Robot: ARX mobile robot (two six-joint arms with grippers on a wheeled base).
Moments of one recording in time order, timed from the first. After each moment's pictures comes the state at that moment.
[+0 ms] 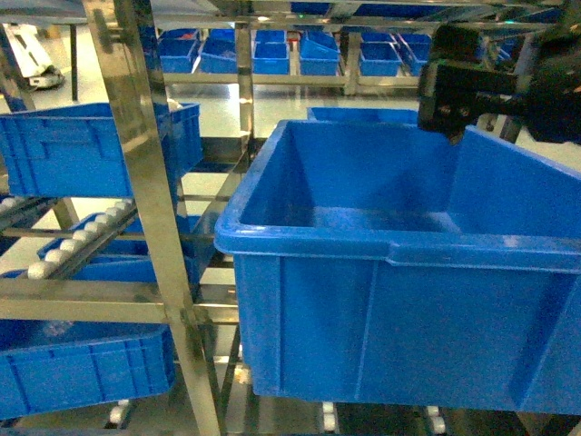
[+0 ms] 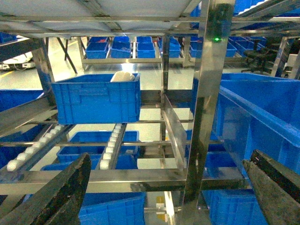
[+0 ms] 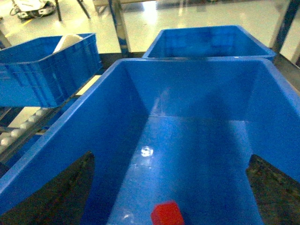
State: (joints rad) left arm 0.00 0.01 0.01 0.00 0.00 0.00; right arm 0.29 1.62 0.85 0.50 0.10 0.18
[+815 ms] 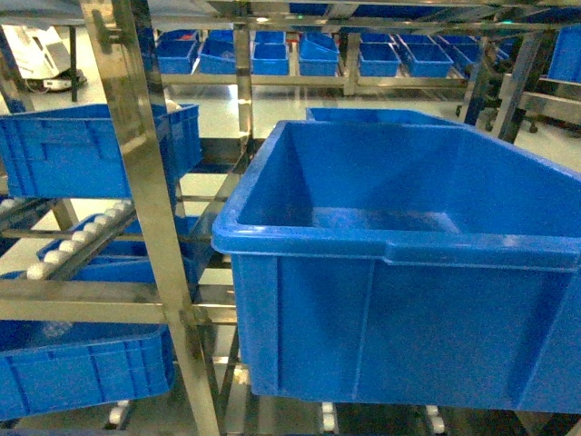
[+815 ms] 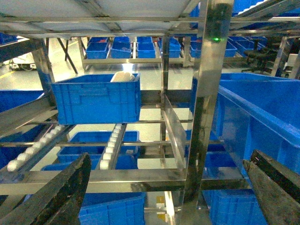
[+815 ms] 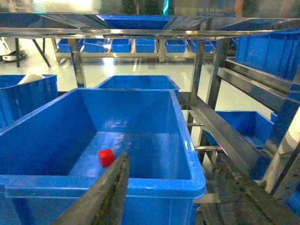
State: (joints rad) left arm 0.00 0.01 0.01 0.00 0.00 0.00; right arm 0.27 0.54 0.23 0.30 0.28 0.02
